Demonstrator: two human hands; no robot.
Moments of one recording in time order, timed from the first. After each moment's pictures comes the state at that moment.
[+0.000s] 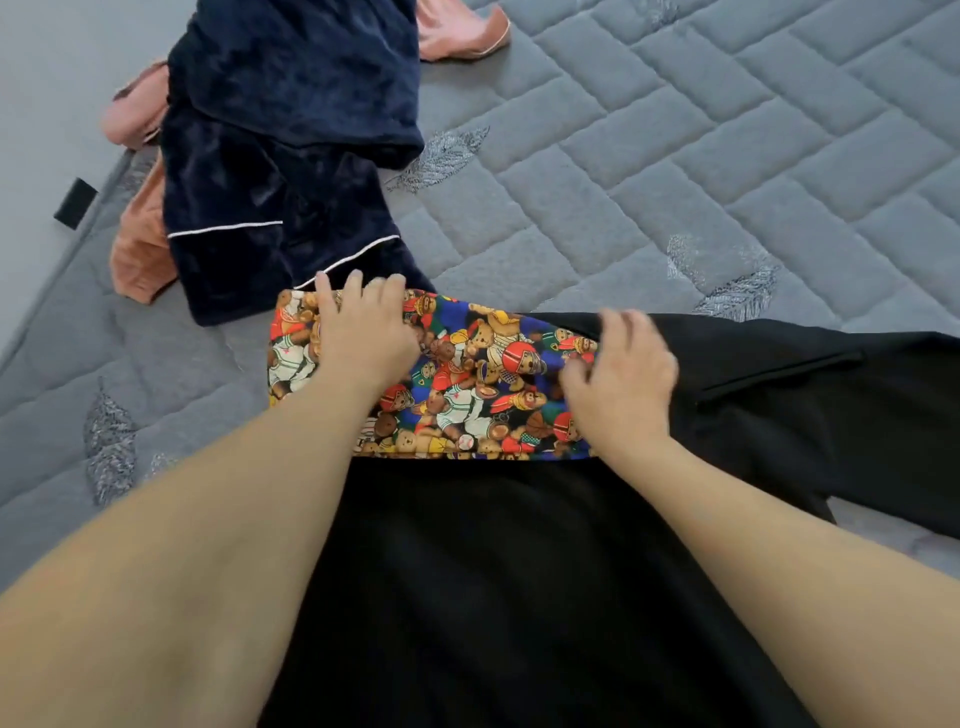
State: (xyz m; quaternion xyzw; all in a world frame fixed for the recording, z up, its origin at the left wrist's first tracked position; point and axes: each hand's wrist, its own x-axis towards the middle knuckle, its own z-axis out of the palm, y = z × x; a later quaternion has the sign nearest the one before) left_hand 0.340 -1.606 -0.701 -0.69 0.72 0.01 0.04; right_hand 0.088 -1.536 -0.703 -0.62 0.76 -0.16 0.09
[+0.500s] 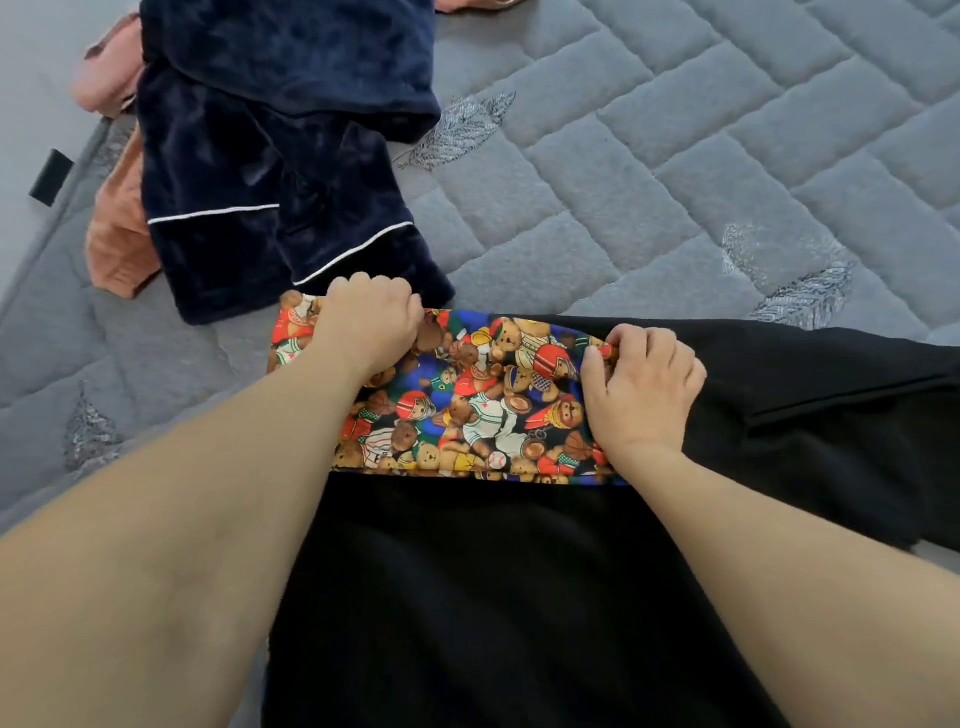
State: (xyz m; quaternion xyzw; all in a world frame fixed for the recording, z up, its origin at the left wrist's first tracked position) left_hand 0.371 -1.648 -0.736 -0.62 0.78 -0.01 0.10; right_hand 0.099 -1.561 -0.763 -0.60 0.78 -0.16 0.05
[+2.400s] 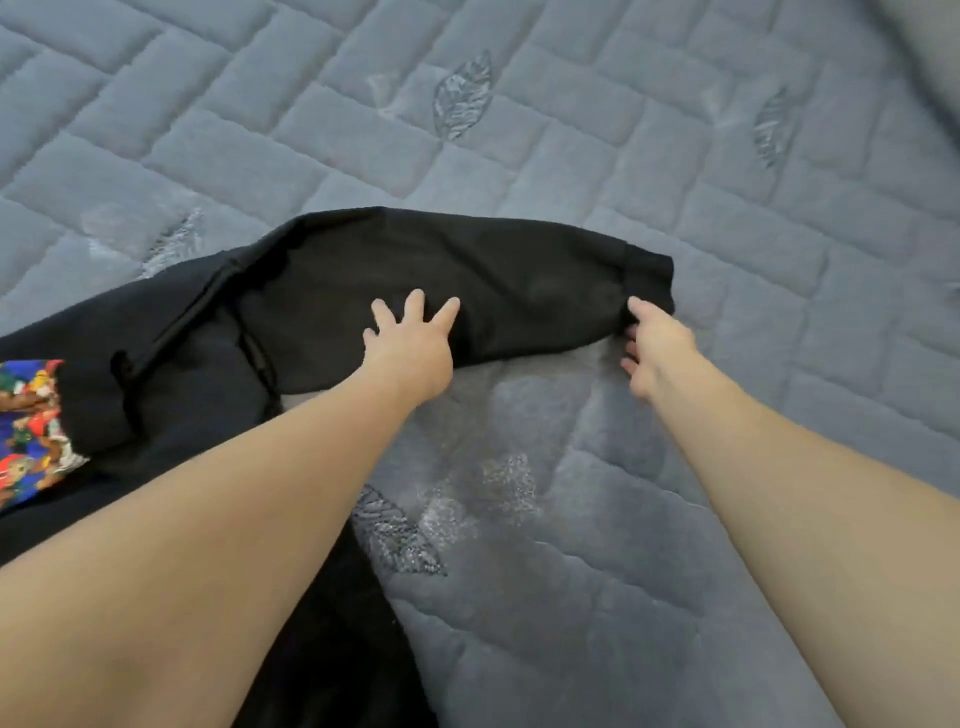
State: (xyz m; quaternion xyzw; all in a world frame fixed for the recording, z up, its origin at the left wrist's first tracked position) left_hand -0.237 -1.427 -0.708 -0.45 0.83 0.22 0.24; right_hand -0.446 -1.306 -0.696 0.17 0.76 -0.48 0.39
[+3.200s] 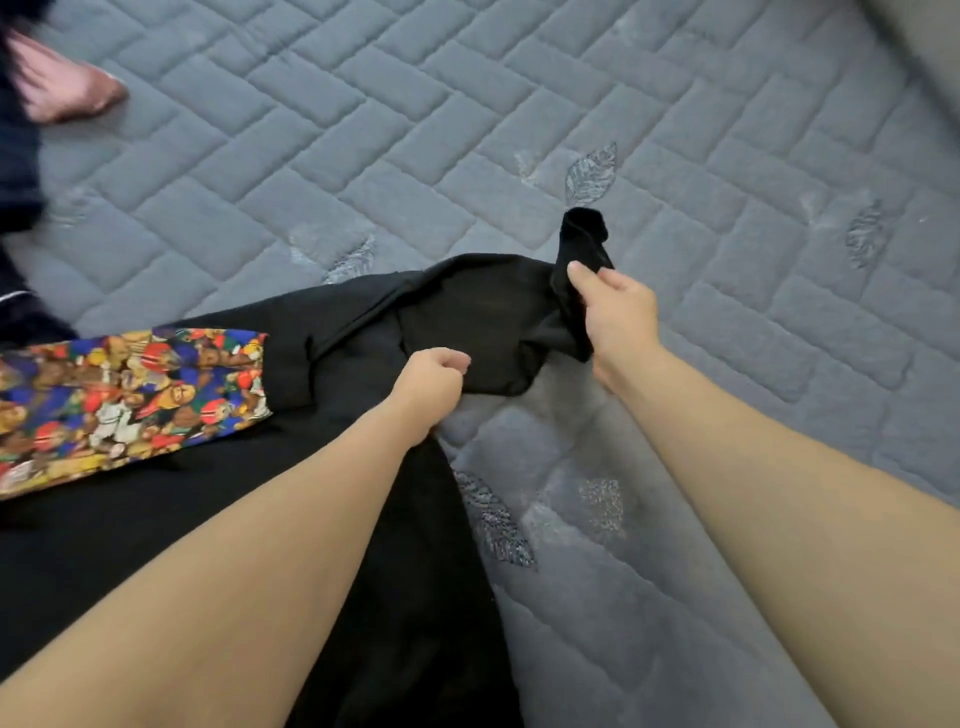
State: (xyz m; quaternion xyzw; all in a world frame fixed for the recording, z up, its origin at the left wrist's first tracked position) left_hand -0.102 -1.439 -0.665 -0.61 0.53 0.58 -0.10; right_hand -0.286 -1.406 -0.593 -0.13 0.70 -0.57 0.41
